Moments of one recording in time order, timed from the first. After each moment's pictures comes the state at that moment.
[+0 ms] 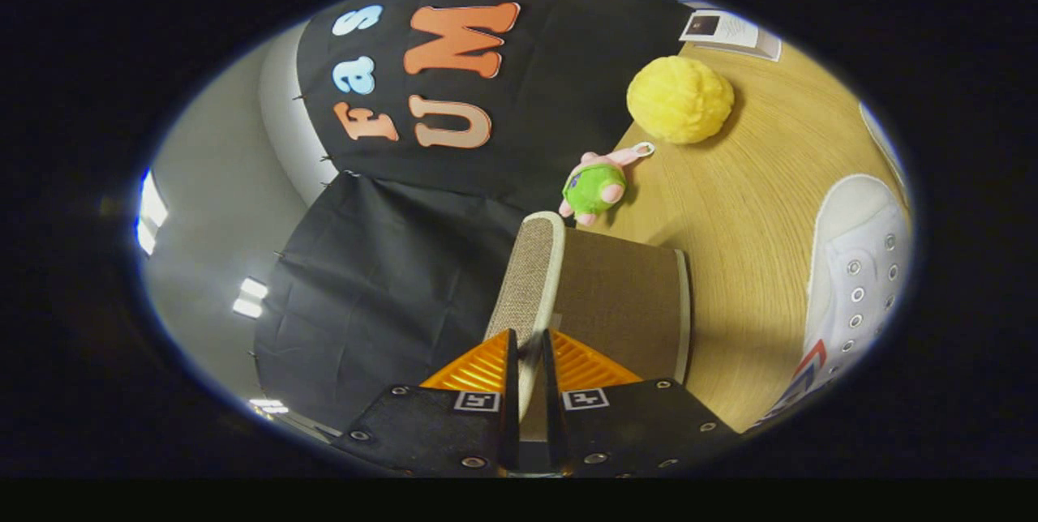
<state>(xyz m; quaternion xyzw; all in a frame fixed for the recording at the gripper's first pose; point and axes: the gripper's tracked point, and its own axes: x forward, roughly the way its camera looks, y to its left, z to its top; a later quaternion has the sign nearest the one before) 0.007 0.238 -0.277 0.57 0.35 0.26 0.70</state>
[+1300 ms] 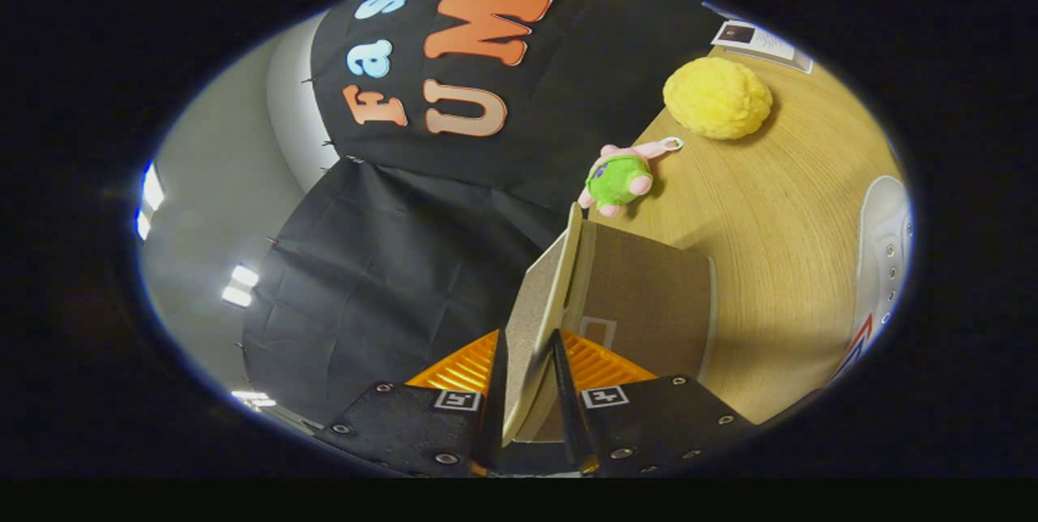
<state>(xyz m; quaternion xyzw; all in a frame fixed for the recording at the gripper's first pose) 0.012 0.286 -0.242 0.54 0.37 0.26 0.71</state>
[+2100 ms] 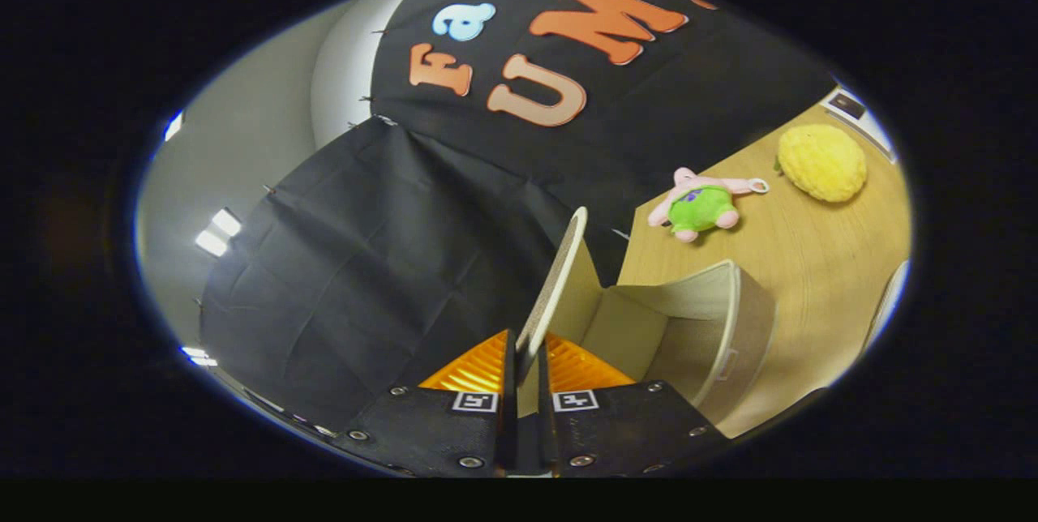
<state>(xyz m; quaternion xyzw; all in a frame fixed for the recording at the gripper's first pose) 0.052 0.390 -0.124 0.42 0.35 0.29 0.79</state>
